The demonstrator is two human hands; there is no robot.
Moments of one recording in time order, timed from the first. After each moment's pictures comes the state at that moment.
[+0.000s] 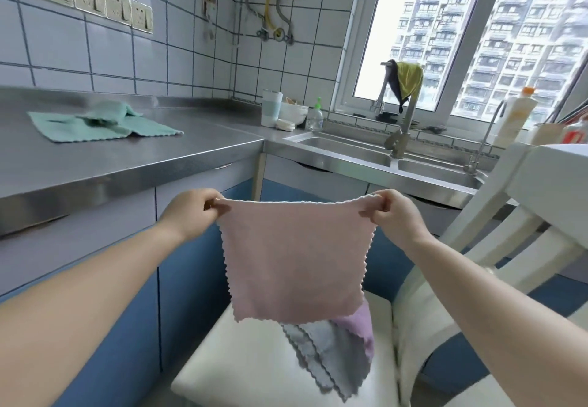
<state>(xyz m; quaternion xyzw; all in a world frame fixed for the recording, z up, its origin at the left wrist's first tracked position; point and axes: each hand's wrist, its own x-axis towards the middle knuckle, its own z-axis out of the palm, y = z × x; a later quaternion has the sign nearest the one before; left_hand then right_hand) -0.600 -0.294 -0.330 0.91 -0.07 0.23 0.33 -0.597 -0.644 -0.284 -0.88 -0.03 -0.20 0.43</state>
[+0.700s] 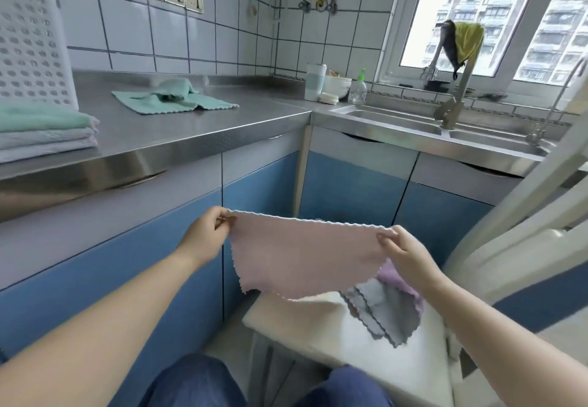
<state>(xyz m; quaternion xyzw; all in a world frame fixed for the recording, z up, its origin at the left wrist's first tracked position) -0.699 -0.240 -0.411 0.86 0.05 0.15 0.49 -0.665 -0.586 -0.399 -0.91 -0.06 -0.11 0.39</state>
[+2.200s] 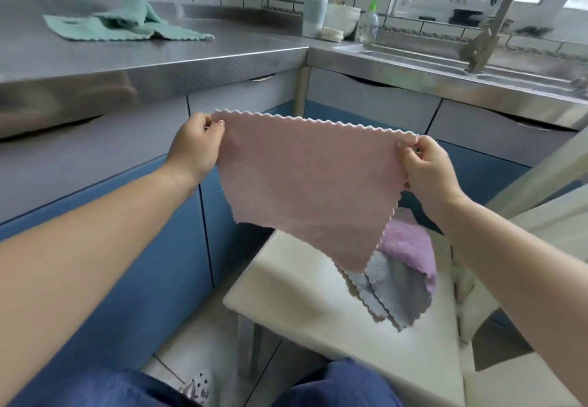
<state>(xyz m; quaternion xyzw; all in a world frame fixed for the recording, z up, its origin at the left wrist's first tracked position) -0.611 -0.263 -0.378 0.79 0.08 0.23 0.56 -0.577 -0.586 -0.372 -0.83 -0.05 -0.17 0.53</state>
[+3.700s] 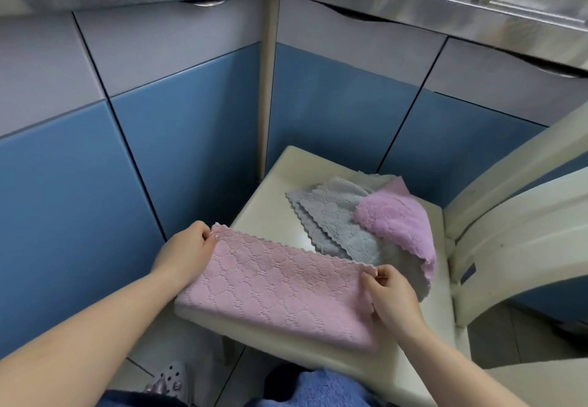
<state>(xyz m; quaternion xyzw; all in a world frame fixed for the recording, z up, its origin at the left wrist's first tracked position) -0.593 -0.299 -0.593 0.96 0.12 -0.01 0.27 -0.631 -0.621 -0.590 -0.89 0.19 0.02 0.42</state>
